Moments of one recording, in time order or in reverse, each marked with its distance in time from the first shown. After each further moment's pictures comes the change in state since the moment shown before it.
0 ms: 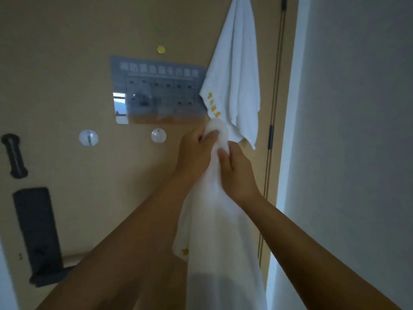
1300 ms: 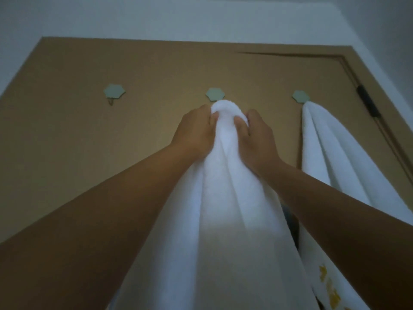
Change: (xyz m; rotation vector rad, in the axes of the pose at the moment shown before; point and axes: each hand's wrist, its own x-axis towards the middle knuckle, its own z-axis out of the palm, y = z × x) left_hand 0.403 0.101 -0.095 0.888 0.390 0.855; right_hand 0.451 -0.053 0.099 0.019 0.412 -0.598
